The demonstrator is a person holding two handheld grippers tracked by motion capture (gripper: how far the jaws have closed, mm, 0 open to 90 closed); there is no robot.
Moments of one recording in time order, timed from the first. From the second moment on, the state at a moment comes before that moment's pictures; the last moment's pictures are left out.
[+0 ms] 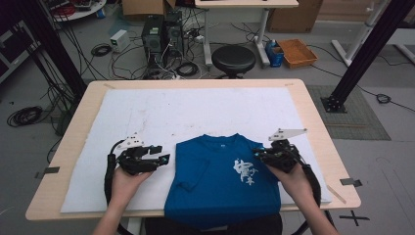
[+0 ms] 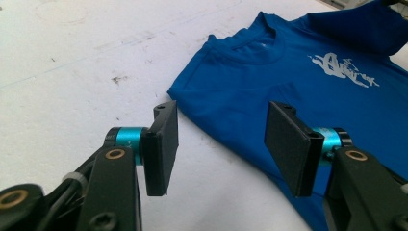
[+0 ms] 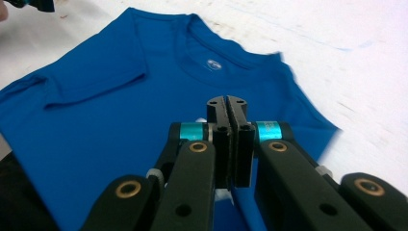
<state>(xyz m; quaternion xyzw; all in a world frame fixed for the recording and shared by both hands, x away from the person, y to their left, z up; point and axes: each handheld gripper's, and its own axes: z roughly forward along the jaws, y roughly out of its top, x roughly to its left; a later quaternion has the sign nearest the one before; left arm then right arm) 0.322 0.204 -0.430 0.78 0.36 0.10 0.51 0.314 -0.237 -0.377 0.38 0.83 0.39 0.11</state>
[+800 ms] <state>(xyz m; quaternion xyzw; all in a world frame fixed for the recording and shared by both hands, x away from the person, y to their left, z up) 0.327 0.198 -0.429 0.78 0.37 0.12 0.50 0.348 -0.279 -0.381 0.41 0.76 0.47 0.15</state>
